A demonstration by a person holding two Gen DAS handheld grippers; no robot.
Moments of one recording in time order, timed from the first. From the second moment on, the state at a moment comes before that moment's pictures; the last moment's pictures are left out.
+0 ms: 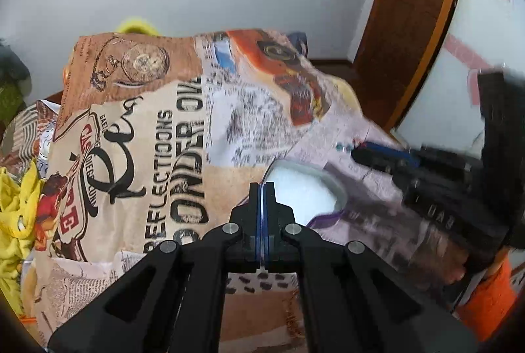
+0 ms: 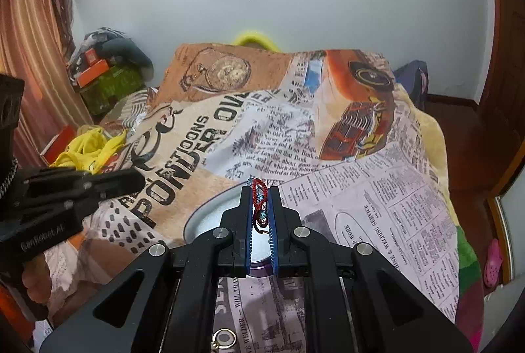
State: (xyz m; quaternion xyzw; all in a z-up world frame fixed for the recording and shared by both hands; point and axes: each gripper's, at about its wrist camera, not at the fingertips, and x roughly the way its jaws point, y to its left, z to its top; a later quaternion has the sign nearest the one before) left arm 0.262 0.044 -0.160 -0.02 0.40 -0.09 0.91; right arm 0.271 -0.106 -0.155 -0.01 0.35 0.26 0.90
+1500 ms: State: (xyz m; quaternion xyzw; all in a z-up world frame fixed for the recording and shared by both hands) left arm 0.261 0.035 -0.187 -0.01 0.45 -0.12 0.88; right arm 0.277 -0.096 -0.157 -0.03 0.36 0.27 0.89
